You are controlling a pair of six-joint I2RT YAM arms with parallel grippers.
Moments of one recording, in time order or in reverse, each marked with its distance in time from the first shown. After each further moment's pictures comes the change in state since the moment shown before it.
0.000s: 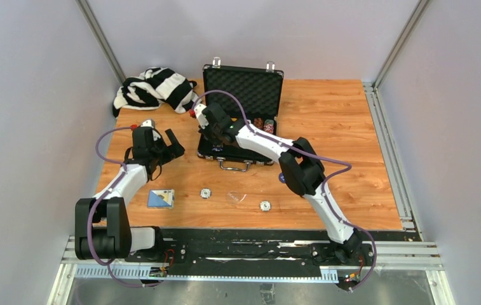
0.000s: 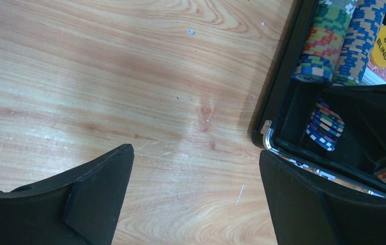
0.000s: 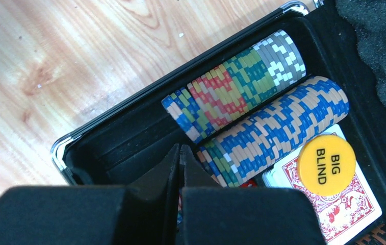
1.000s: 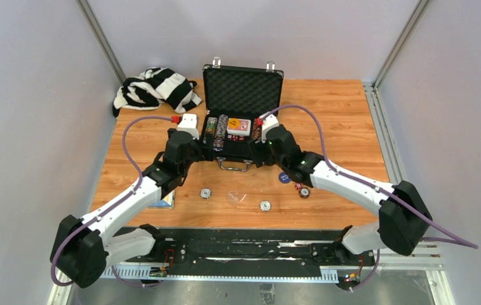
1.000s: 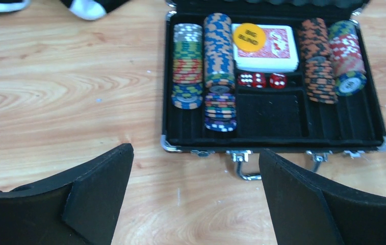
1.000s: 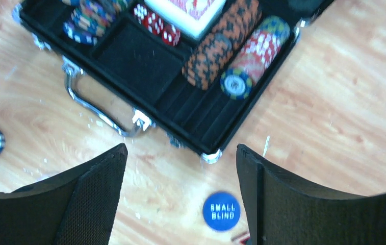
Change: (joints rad) left arm -0.568 -0.187 0.042 0.042 -0.436 0.193; right arm -0.033 -0.996 -1.081 0.281 0.258 0.215
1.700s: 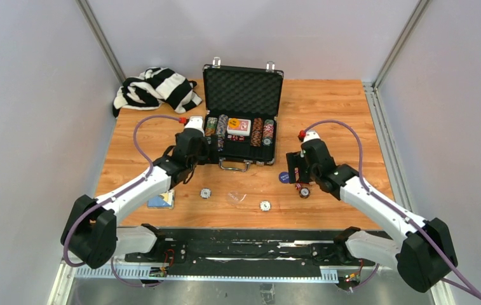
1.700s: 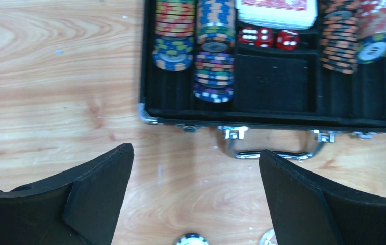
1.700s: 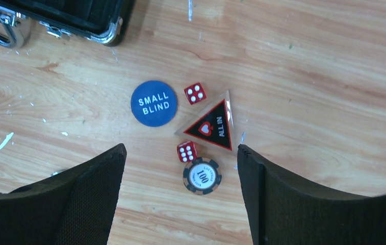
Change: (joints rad) left arm -0.015 0.150 0.058 -0.109 -0.013 -0.121; right arm -0.249 -0.295 -0.254 -0.319 -0.117 0.177
